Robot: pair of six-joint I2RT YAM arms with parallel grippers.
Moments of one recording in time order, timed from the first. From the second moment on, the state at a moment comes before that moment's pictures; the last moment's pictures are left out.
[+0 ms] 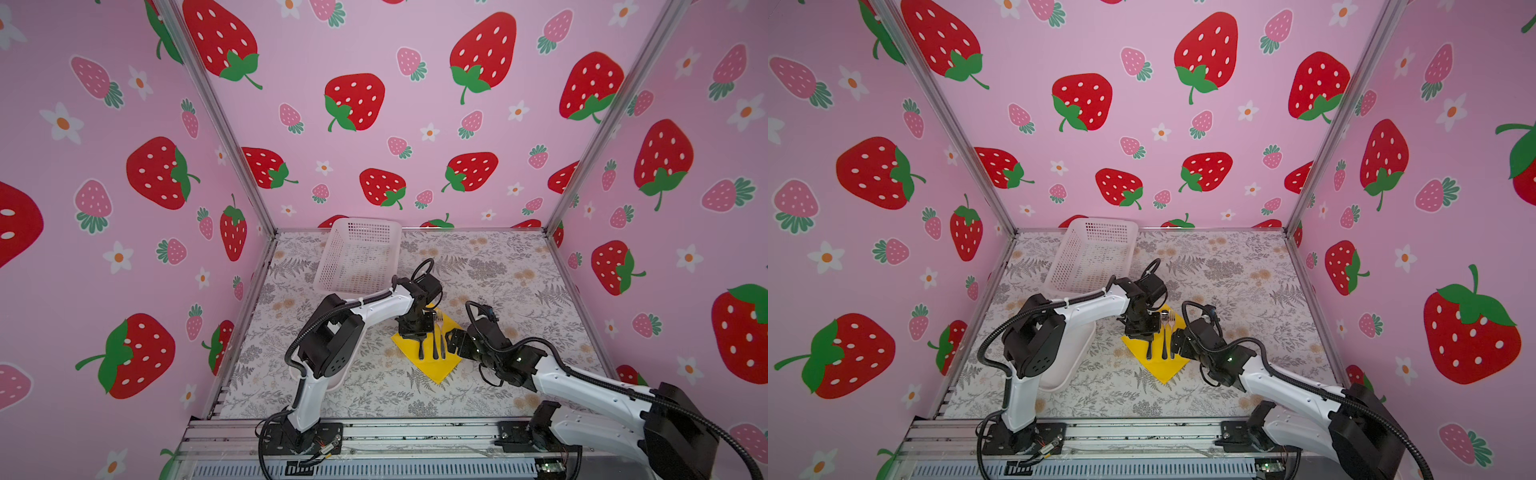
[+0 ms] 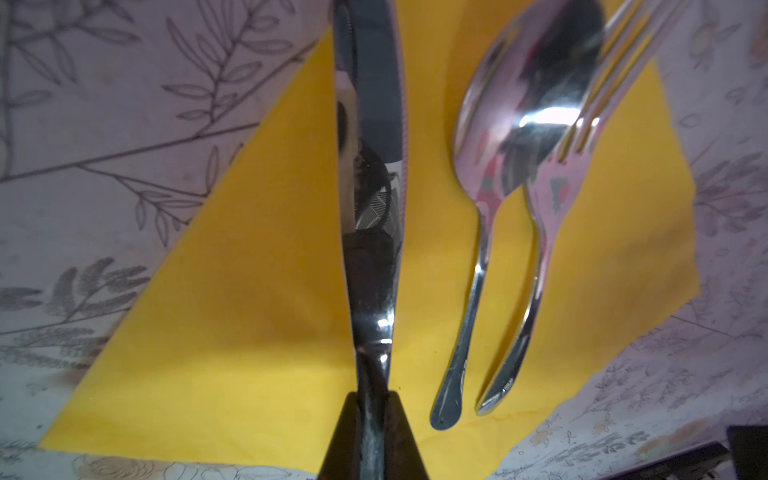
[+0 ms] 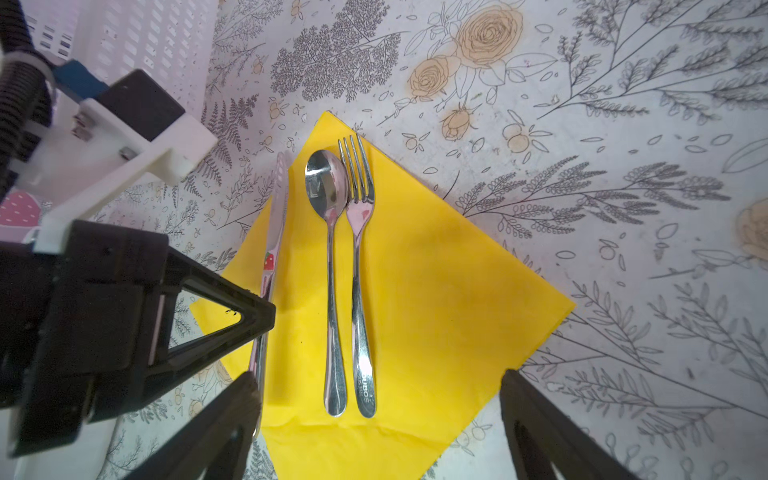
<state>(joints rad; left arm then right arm) -0.79 2.06 1.52 -0.89 0.22 -0.78 0.90 1.09 0.48 -0.20 0.23 0.89</state>
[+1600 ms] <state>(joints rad) -0.79 2.10 1.53 -0.81 0.27 -0.83 0.86 1.08 0.45 -0.20 0.19 0.87</state>
